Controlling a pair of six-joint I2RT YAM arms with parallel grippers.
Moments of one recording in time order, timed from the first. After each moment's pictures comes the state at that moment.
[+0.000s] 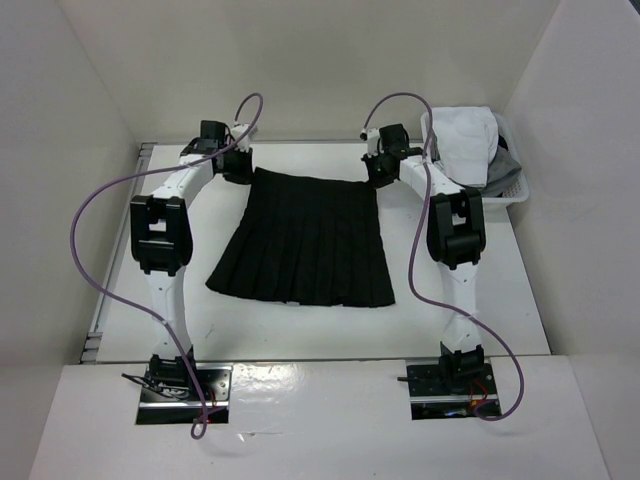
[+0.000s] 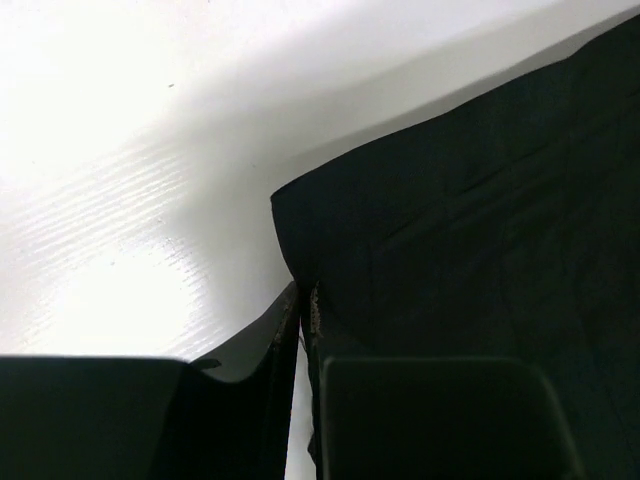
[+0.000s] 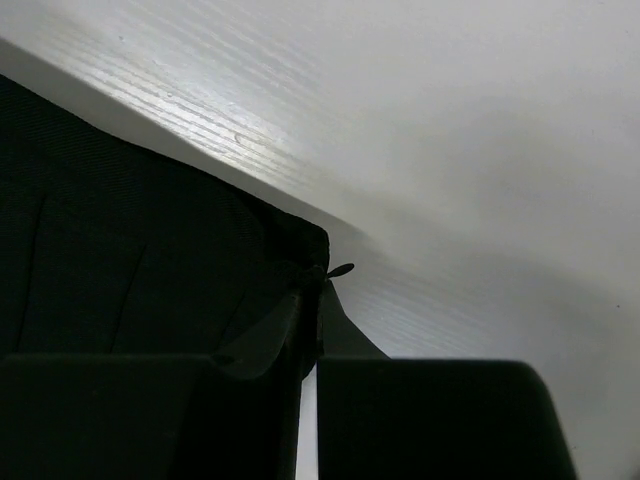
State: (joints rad) left arm -0.06 2.23 1.88 -0.50 0.42 0.15; right arm 0.21 2.30 1.91 -0.49 -0.17 -0.18
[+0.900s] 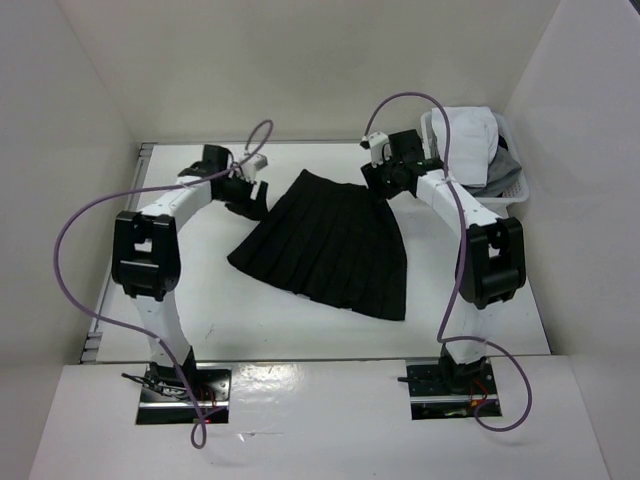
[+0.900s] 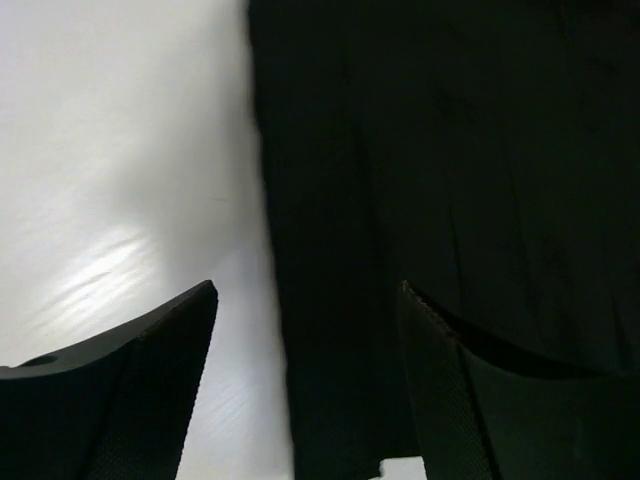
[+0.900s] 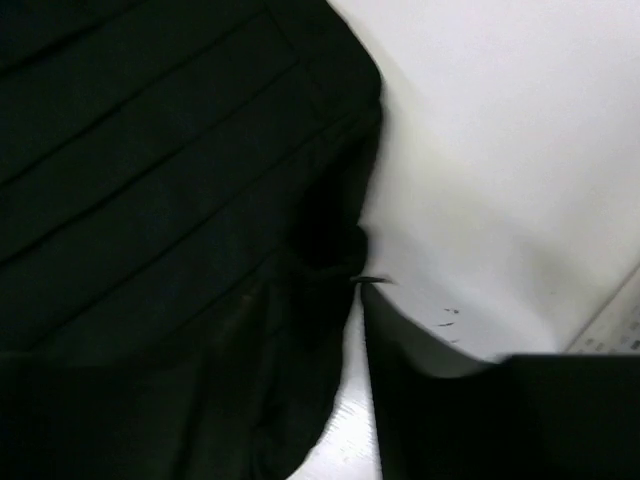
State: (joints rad) left arm -0.08 1.92 1.49 -0.52 0.53 0.26; right arm 0.26 1.82 1.52 -0.50 -0.19 -0.28
